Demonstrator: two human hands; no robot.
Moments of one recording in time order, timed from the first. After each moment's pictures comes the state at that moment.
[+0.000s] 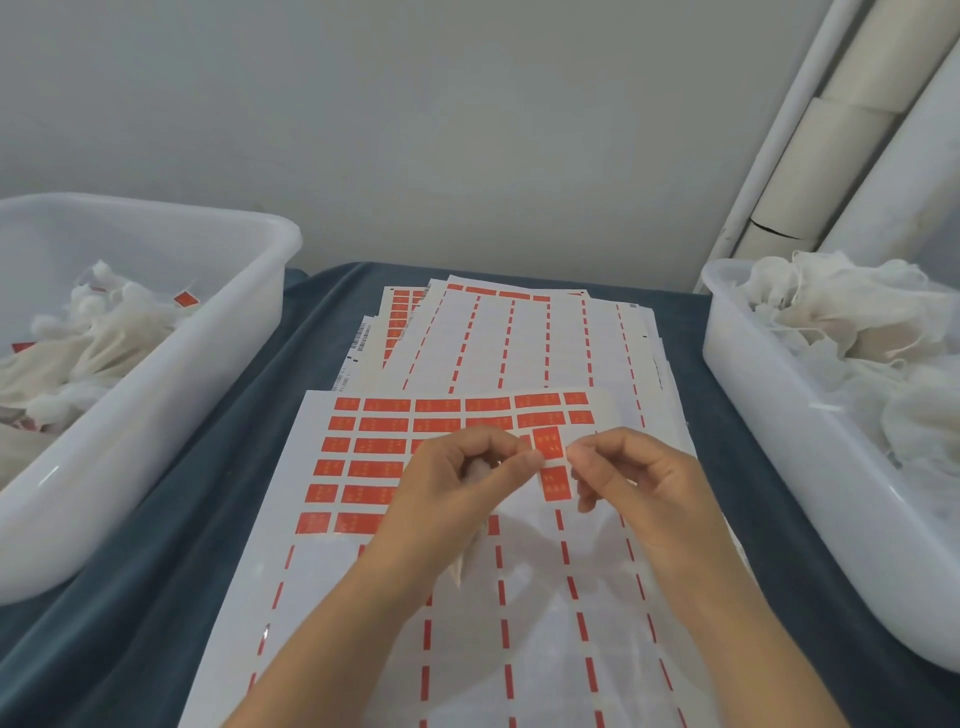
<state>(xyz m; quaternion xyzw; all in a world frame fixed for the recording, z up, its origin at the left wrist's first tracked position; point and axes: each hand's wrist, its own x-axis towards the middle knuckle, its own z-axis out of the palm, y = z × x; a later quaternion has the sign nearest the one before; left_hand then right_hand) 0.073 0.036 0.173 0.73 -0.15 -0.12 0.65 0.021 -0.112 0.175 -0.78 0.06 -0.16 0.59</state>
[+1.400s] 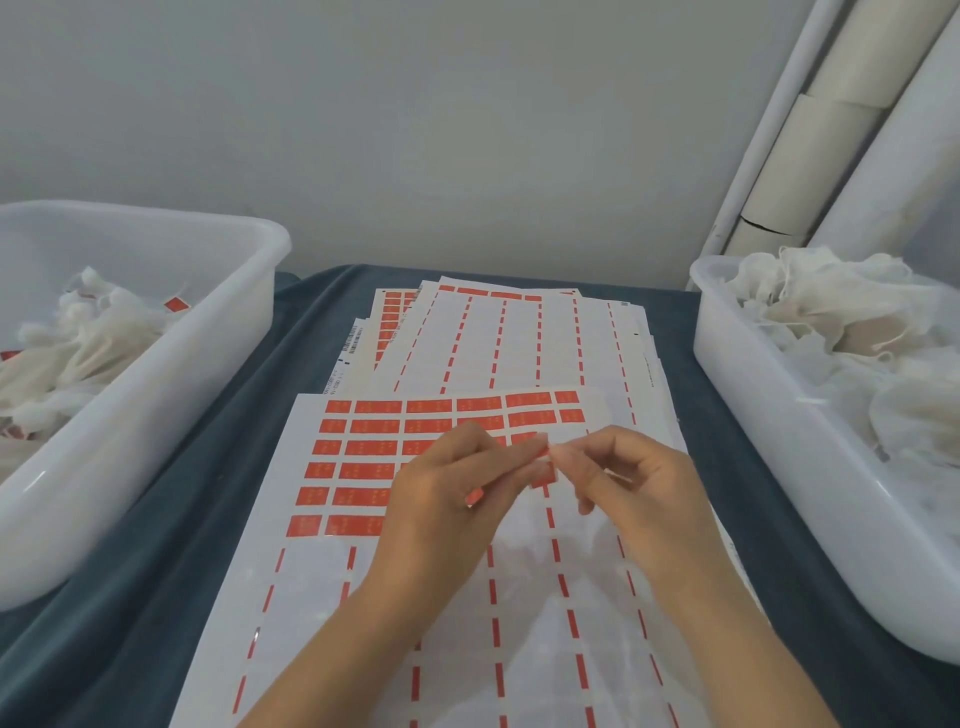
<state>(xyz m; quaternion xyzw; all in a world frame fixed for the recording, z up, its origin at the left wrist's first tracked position) 0.068 0.035 0.165 0.79 -0.35 0.21 0.46 0.018 -0.107 0.178 -0.79 0.07 -0.18 0.58</state>
